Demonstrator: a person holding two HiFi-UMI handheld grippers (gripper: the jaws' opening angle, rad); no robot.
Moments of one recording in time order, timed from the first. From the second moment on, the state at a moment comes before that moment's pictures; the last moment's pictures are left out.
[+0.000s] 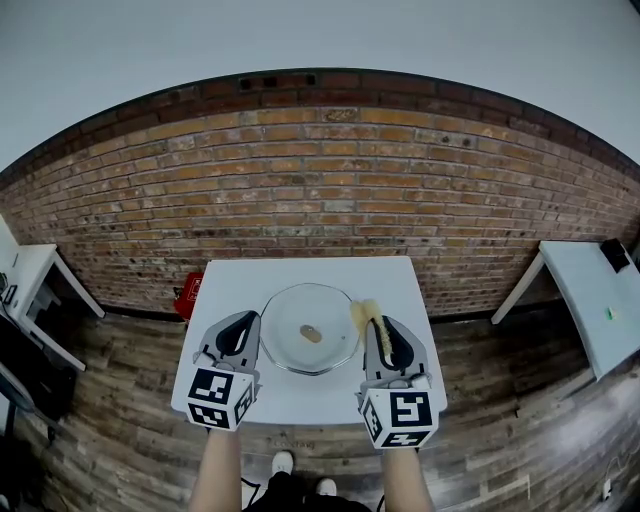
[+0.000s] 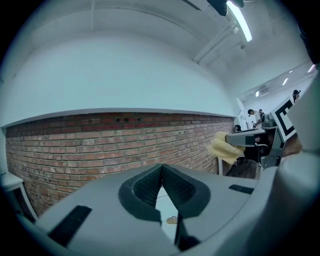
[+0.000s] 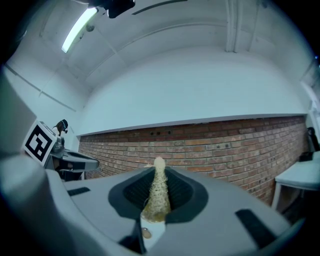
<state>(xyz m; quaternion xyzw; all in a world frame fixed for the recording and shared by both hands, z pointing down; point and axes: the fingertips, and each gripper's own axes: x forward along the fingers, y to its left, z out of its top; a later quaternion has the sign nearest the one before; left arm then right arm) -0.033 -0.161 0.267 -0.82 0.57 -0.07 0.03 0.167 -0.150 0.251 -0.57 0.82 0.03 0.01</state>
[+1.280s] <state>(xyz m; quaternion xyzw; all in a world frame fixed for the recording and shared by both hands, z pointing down) -0.081 -0.244 0.384 -0.82 0.56 -0.12 -0.07 0.114 -0.233 0.342 -0.57 0.82 -0.03 -0.05</state>
